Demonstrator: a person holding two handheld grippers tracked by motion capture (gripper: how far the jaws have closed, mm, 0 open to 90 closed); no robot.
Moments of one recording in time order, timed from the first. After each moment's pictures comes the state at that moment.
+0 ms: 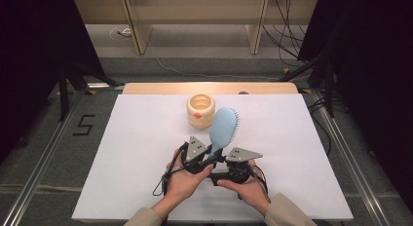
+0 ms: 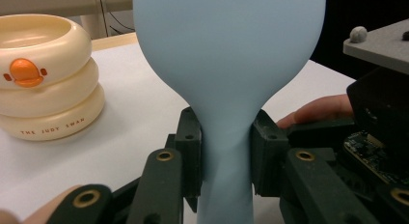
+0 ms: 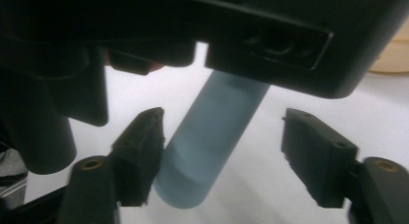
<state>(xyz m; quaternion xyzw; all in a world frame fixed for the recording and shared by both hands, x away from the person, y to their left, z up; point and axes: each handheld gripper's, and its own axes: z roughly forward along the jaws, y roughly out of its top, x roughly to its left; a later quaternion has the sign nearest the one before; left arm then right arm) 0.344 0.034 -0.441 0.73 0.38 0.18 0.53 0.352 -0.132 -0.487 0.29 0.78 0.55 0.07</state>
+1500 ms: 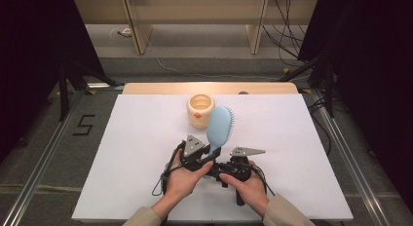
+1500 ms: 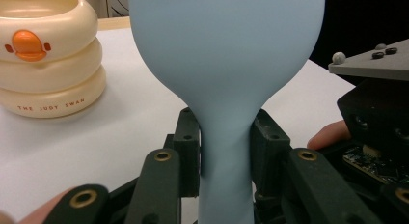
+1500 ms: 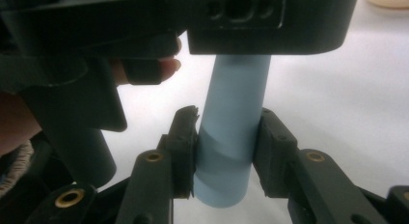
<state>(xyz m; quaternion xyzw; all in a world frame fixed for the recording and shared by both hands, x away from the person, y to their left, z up) 0.348 0.036 -0.441 0.72 0.42 0.15 0.53 0.356 -0.137 -0.490 0.37 0.74 0.56 -0.06</state>
